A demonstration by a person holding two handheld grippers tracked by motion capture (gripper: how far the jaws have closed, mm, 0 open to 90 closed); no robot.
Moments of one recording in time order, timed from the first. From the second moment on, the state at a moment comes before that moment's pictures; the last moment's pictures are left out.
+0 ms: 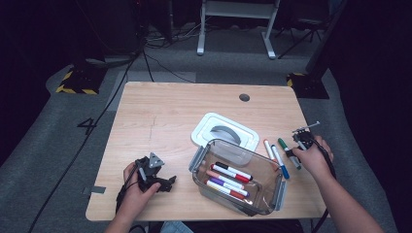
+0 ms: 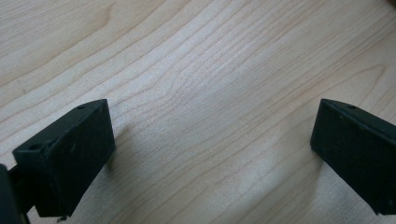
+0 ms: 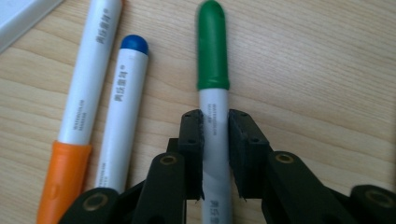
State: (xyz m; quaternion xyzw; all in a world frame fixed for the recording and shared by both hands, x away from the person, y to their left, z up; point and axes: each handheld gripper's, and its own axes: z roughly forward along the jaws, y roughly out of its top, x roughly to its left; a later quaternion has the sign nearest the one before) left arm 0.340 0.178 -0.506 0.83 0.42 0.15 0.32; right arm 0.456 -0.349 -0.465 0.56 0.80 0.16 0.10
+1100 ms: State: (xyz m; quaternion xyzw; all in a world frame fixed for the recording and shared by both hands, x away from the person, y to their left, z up) left arm 0.340 0.178 -0.506 0.83 0.42 0.15 0.32; right arm 0.424 -0.321 -0.367 0.49 0.82 0.26 0.11
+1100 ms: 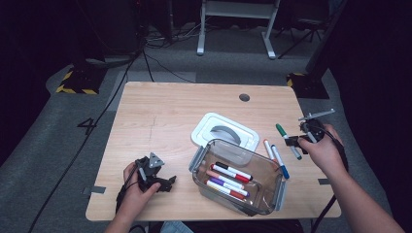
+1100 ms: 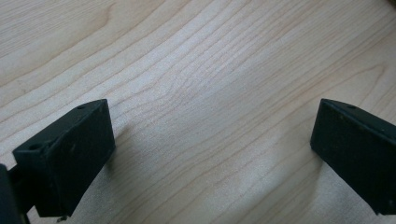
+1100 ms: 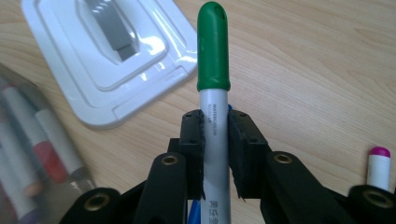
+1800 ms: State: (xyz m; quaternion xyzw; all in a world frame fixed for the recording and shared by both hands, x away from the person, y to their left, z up) left arm 0.340 0.178 -0.506 0.83 0.42 0.15 0.32; right arm 0.385 -0.265 -0.317 0.41 0.86 0.30 0.08
